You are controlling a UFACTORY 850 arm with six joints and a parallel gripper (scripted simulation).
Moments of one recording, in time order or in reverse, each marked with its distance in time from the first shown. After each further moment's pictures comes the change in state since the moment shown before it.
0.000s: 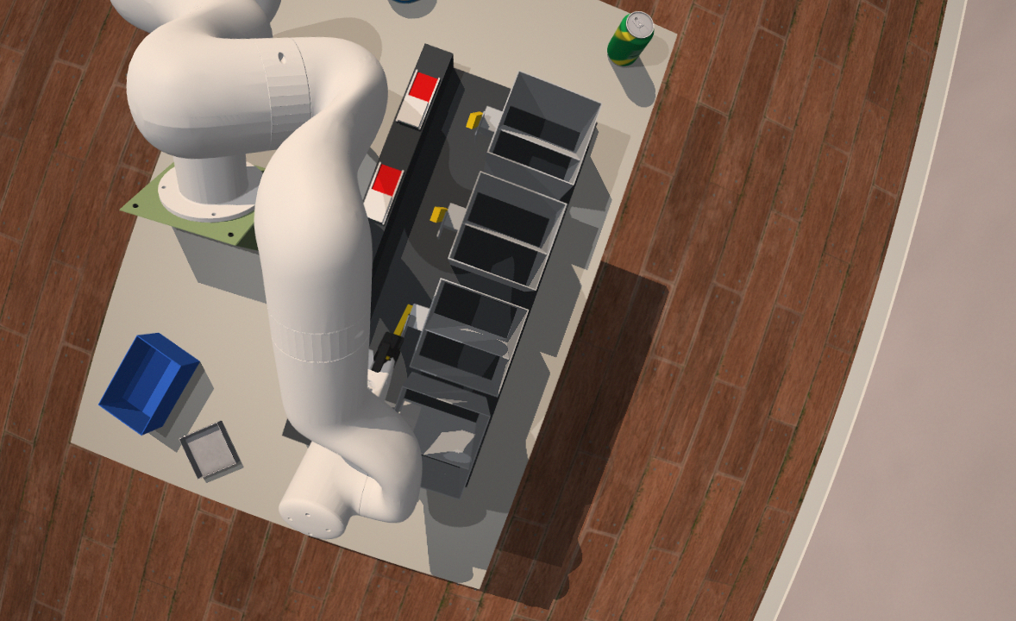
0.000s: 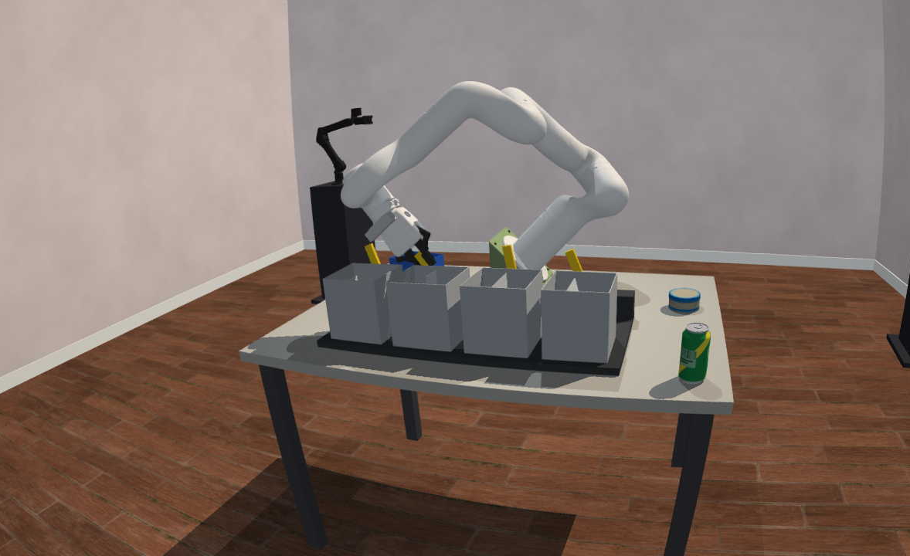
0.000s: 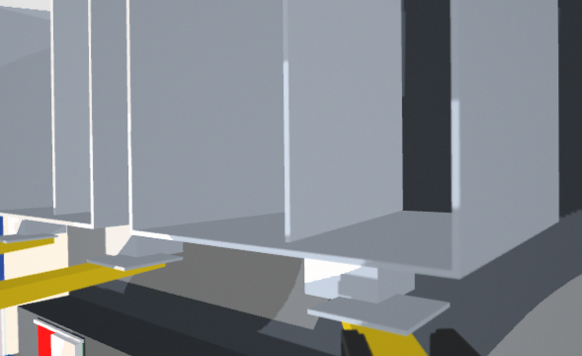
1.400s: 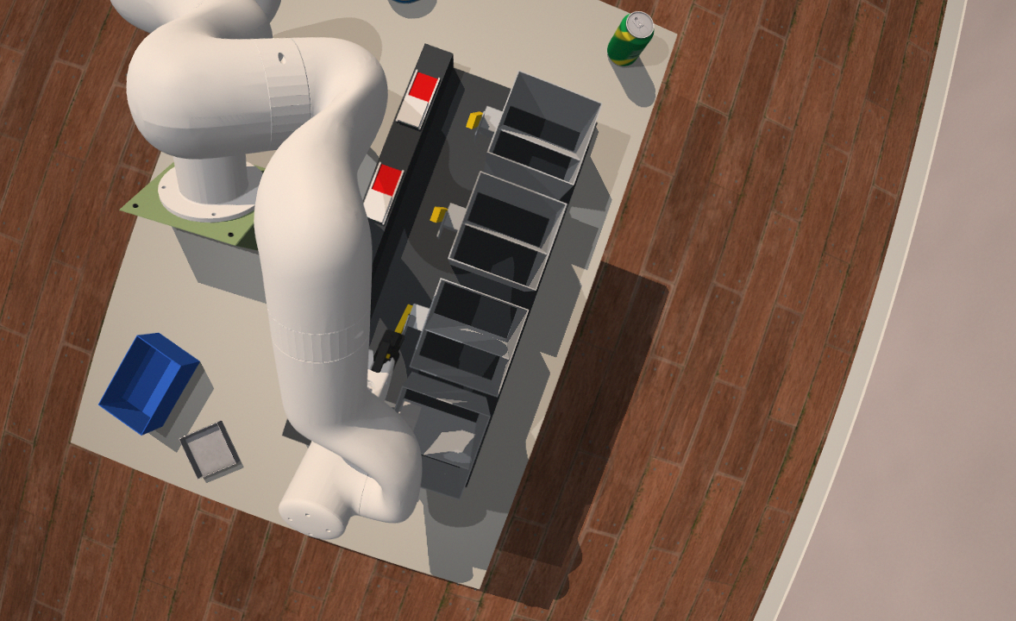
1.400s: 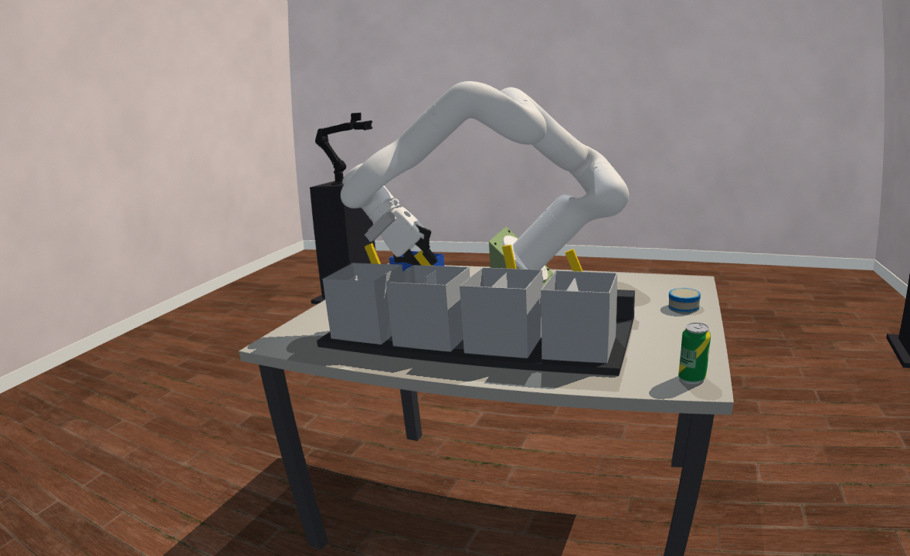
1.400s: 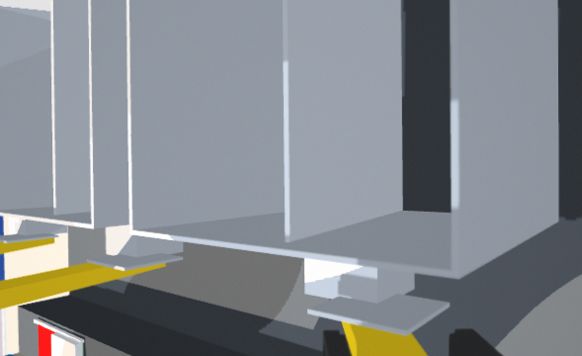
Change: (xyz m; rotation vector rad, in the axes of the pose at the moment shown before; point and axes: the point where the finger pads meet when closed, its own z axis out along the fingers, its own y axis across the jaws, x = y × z) arm 0.000 0.000 0.000 0.001 0.000 0.000
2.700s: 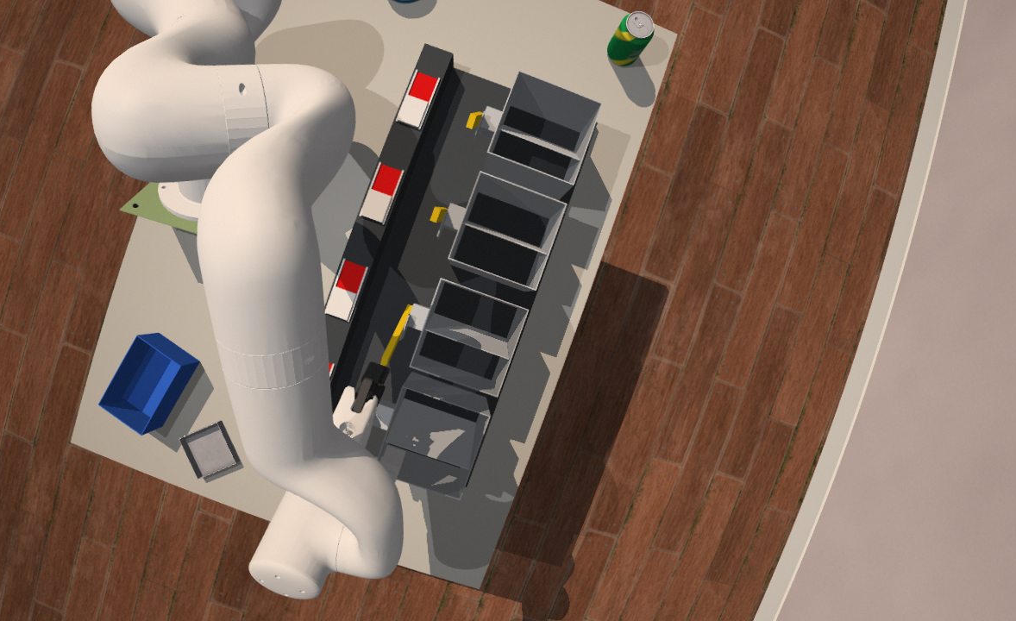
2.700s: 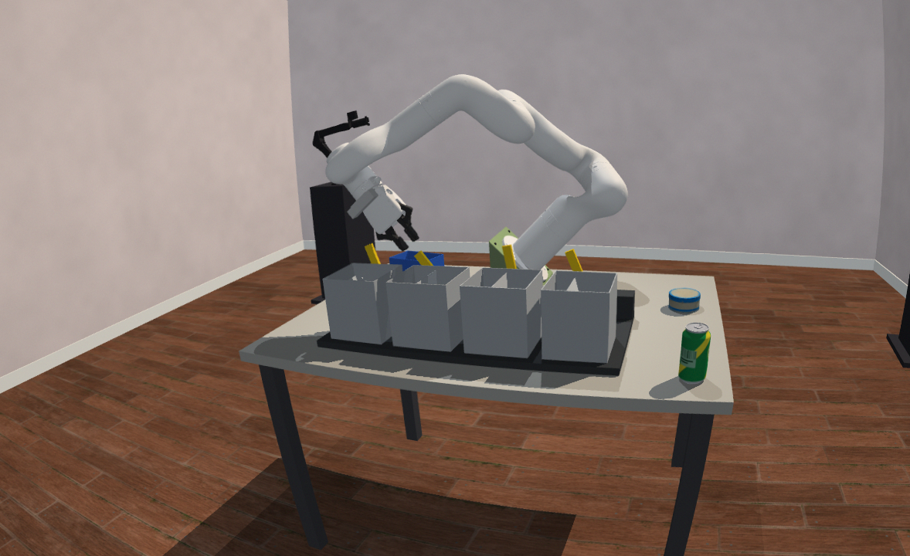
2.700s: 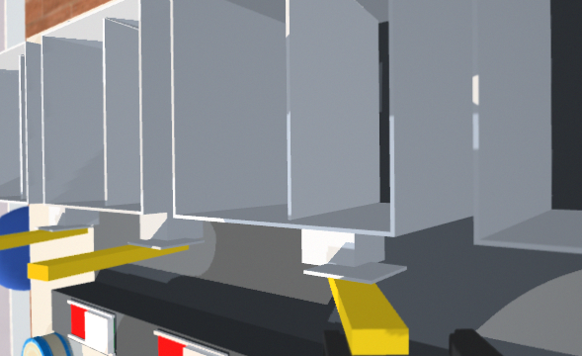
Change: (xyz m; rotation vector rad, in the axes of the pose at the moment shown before) arm 0.000 0.000 -0.078 -0.001 0.000 0.000
